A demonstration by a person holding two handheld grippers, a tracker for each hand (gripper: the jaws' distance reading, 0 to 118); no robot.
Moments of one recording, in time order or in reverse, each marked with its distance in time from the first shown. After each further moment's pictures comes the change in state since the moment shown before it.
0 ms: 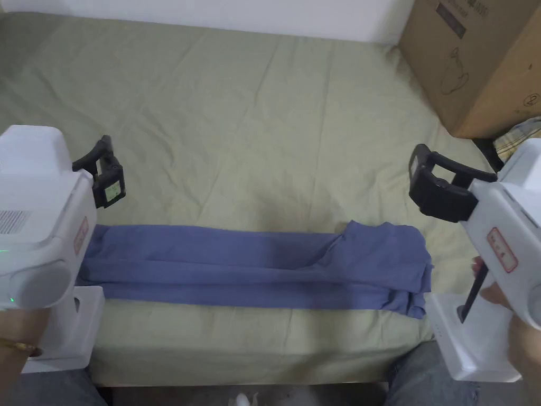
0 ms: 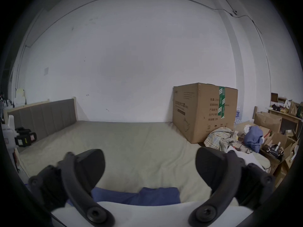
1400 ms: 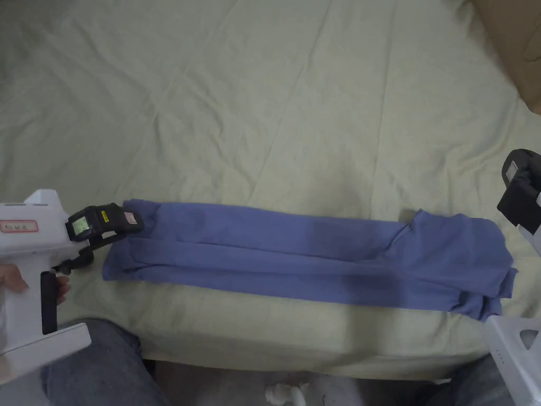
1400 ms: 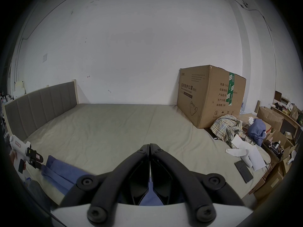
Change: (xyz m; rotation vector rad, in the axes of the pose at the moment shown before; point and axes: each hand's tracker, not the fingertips) left arm -0.183 -0.151 -0.141 -0.860 -0.376 0.721; right arm -0.037 -0.016 -0.047 -0.183 -0.001 0.050
